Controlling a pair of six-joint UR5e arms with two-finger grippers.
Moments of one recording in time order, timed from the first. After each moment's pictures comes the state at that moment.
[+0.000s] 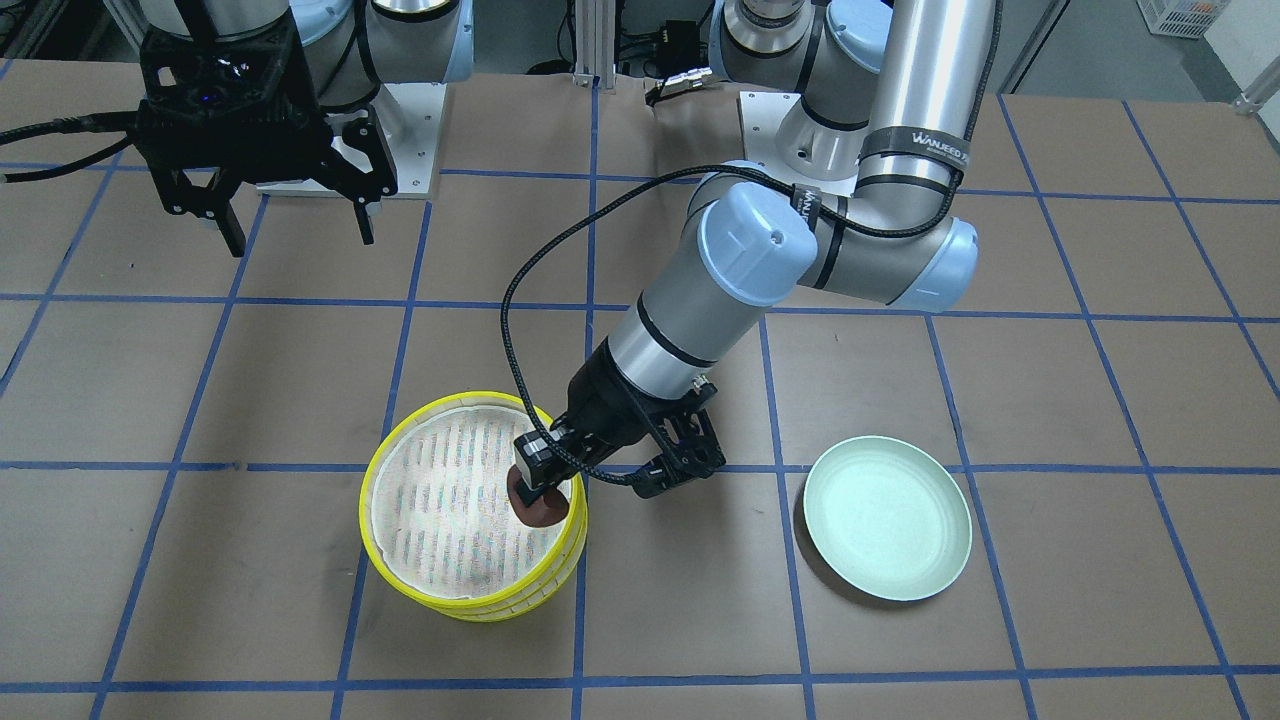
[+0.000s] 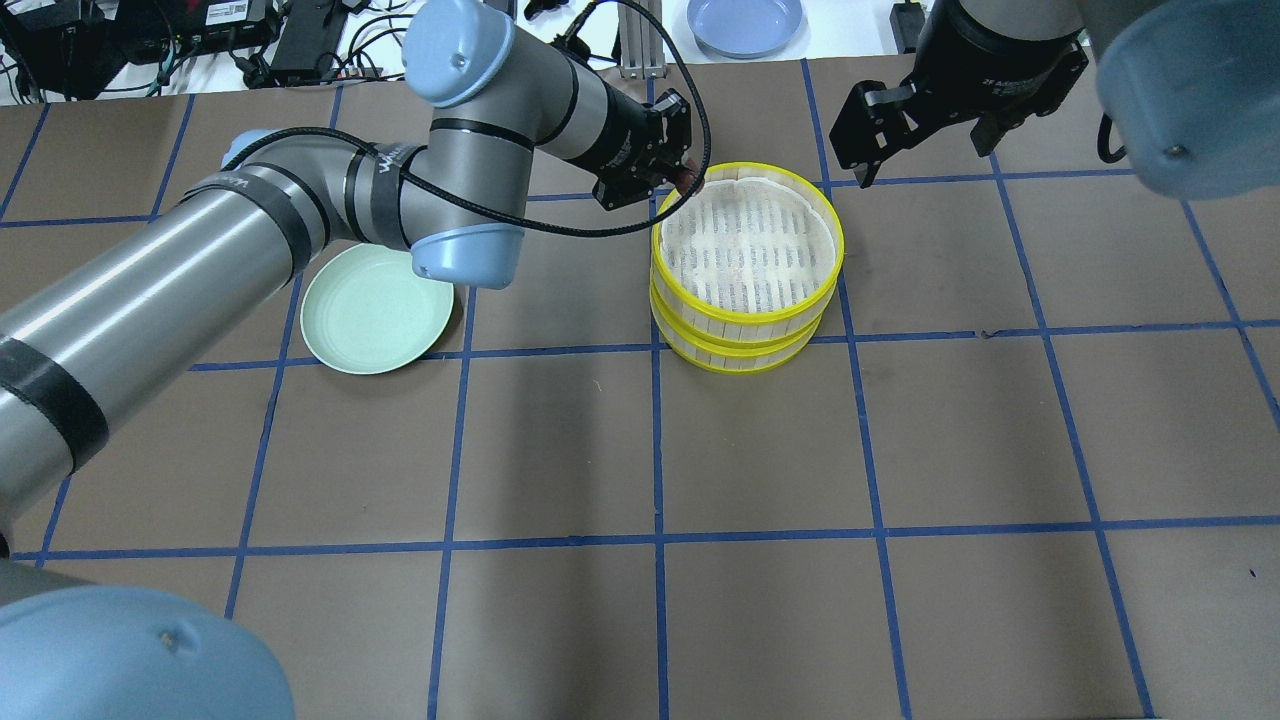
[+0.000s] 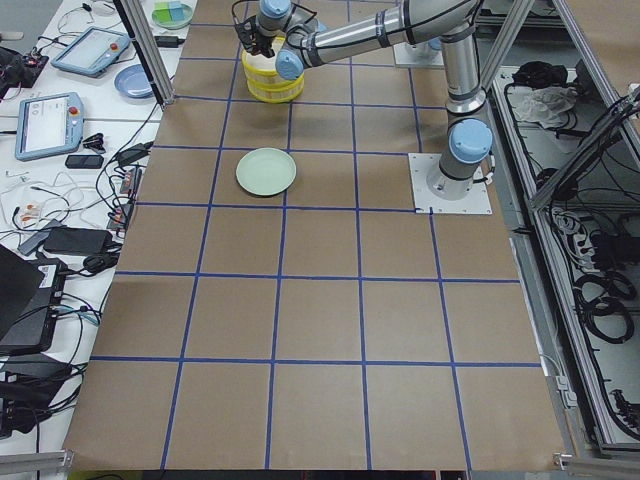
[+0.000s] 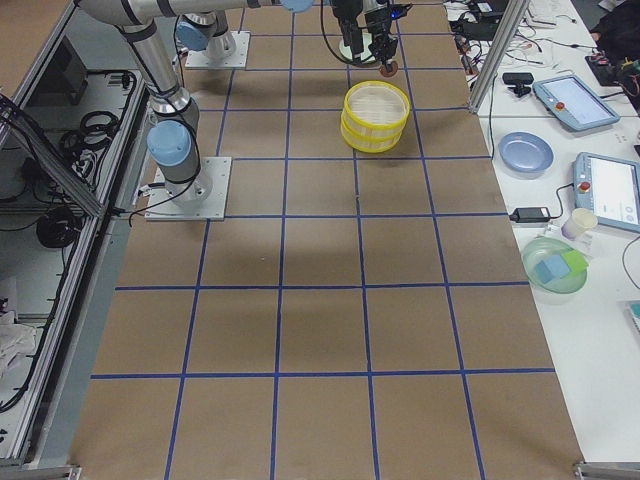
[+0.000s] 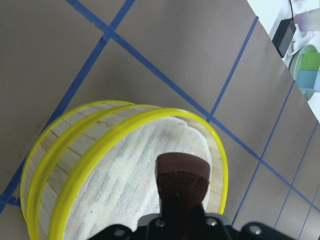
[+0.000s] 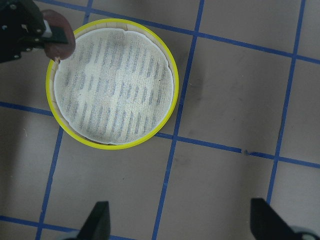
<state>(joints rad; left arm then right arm) -1.82 -2.02 -1.61 -0.63 1.12 -0.95 1.65 -1.59 1.53 -1.69 -1.61 -0.14</state>
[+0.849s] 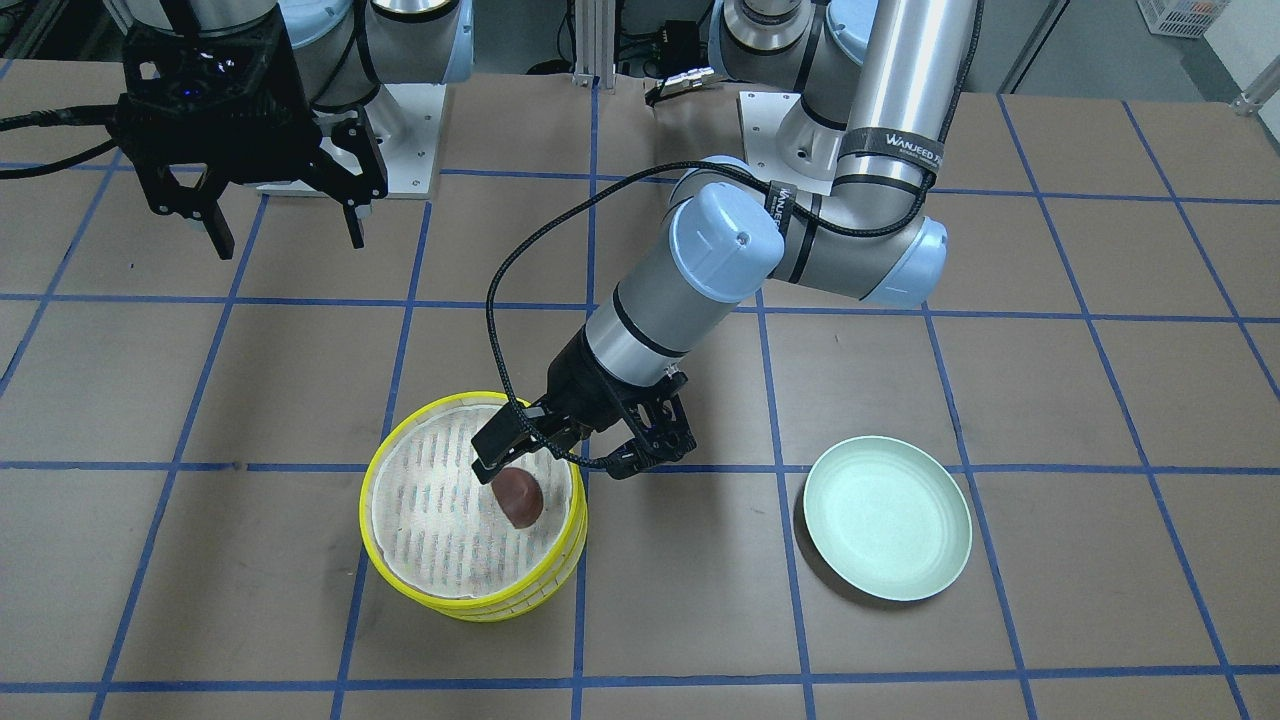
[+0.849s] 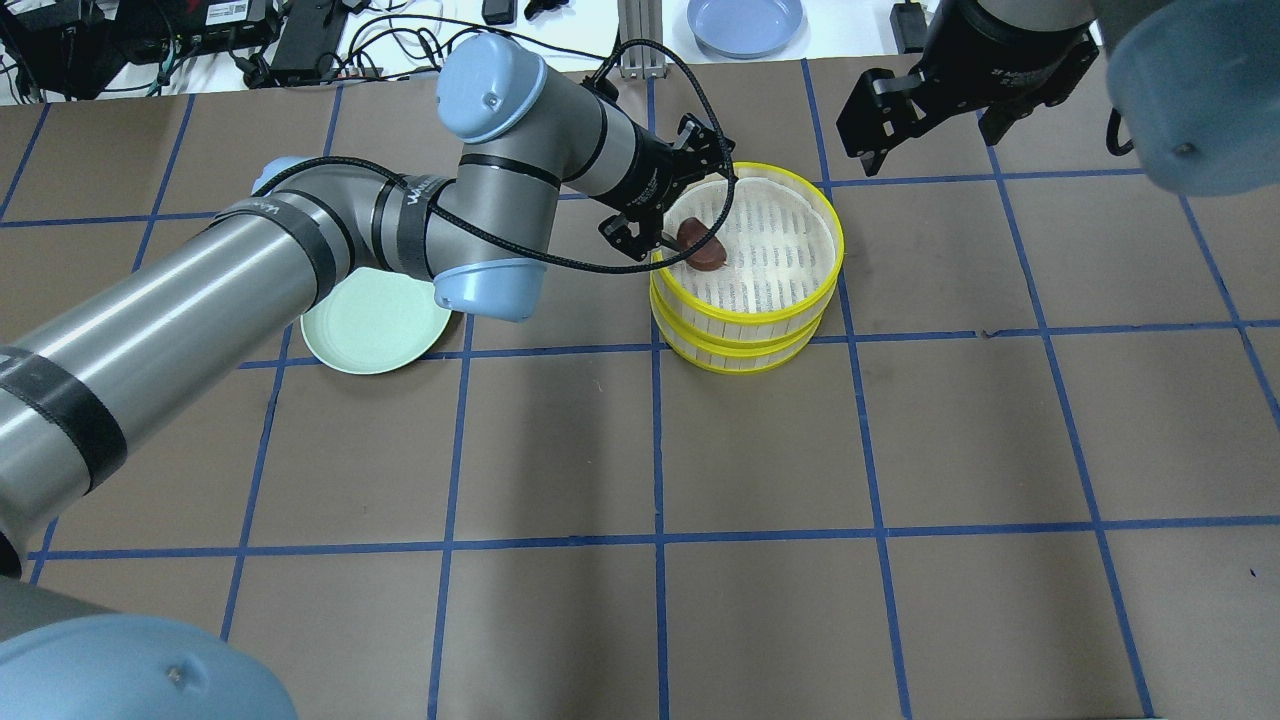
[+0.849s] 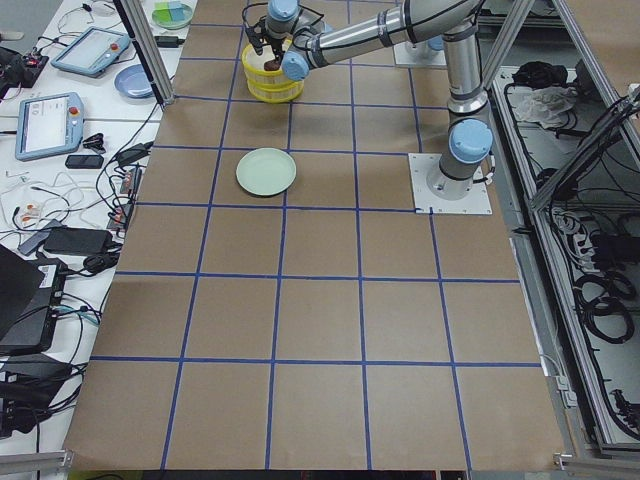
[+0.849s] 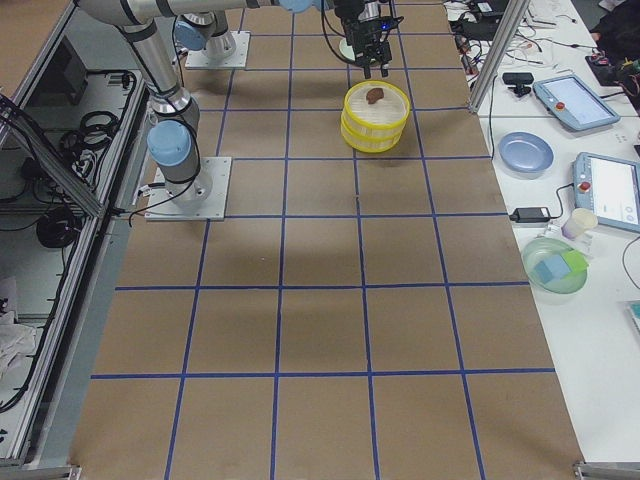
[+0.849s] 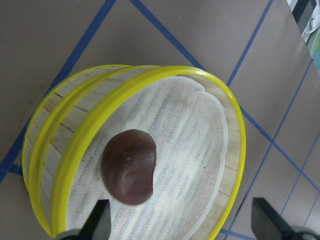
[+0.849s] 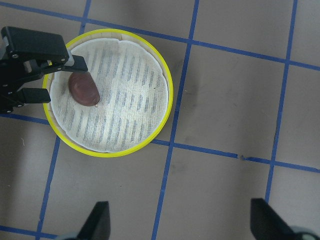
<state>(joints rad) -1.84 -2.01 -1.64 -0.63 1.09 -0.97 1.63 -1.59 1.53 -1.71 -1.61 -0.14</state>
